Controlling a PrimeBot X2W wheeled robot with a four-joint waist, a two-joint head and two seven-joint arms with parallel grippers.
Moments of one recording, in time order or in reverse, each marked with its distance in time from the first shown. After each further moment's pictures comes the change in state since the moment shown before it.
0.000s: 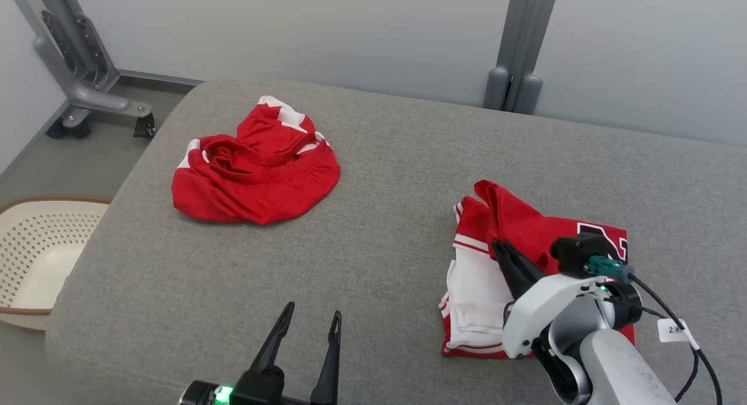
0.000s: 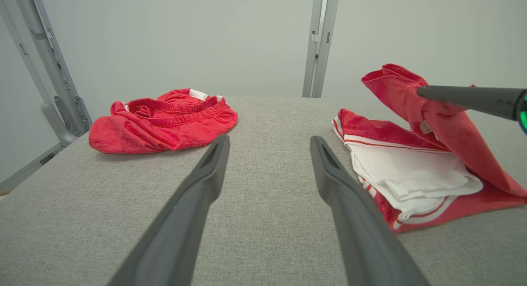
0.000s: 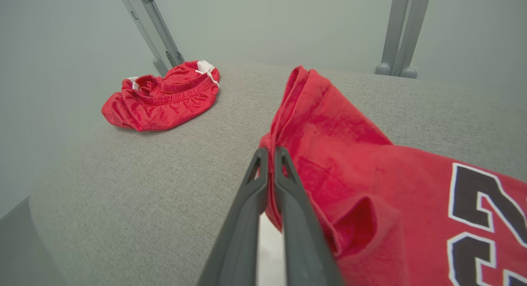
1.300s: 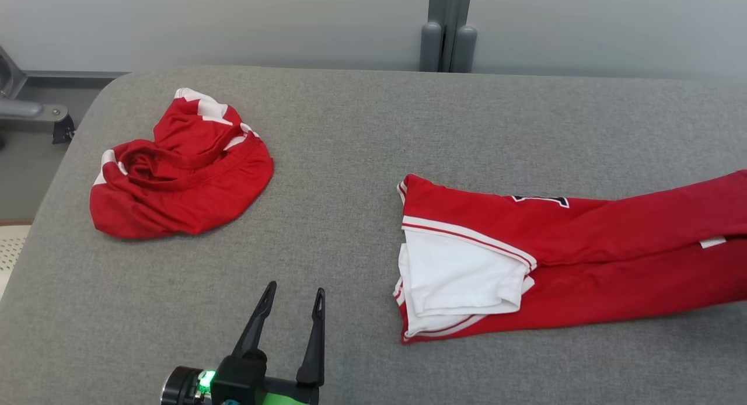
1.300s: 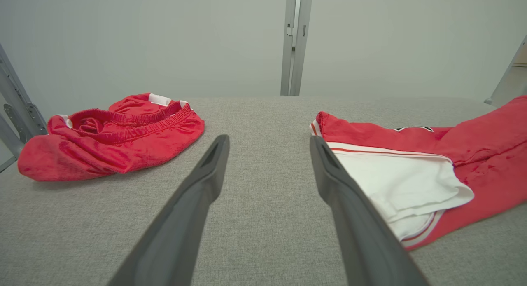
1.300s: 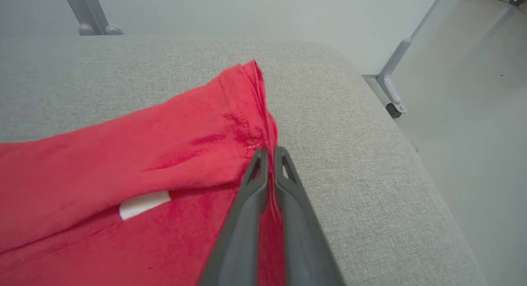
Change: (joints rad) left arm -0.029 0.001 0.032 -0.037 -0.017 0.025 0.000; right arm -0.166 -0.439 -0.375 0.521 -0.033 0.001 -0.139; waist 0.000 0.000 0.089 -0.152
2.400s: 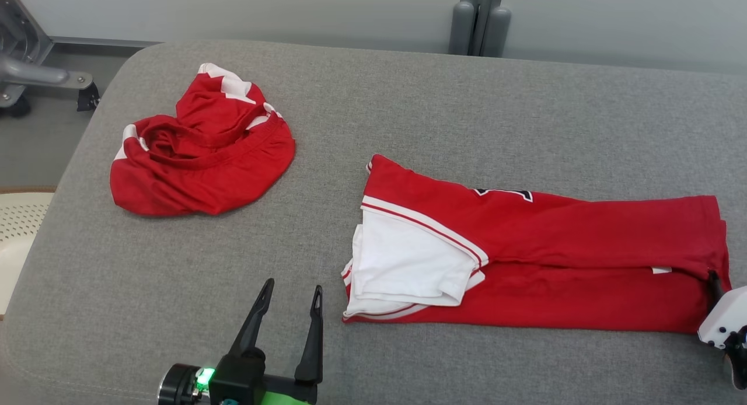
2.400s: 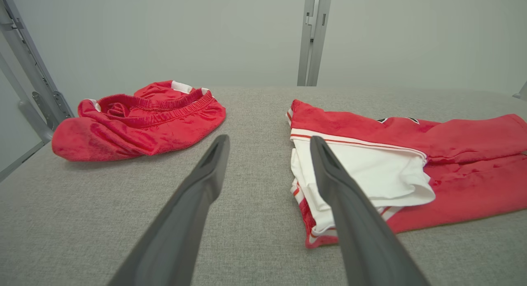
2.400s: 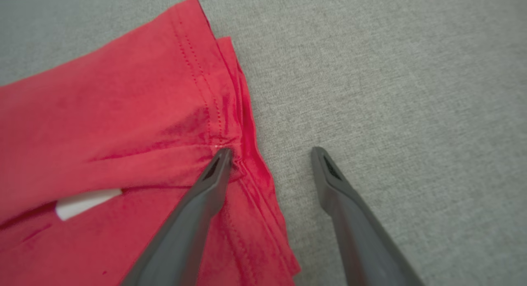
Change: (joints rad) left arm 0.003 0.002 0.009 -0.012 0.017 -0.002 0.000; right arm 0.020 0.175 -0.100 0.094 0.076 -0.001 0.072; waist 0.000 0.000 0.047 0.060
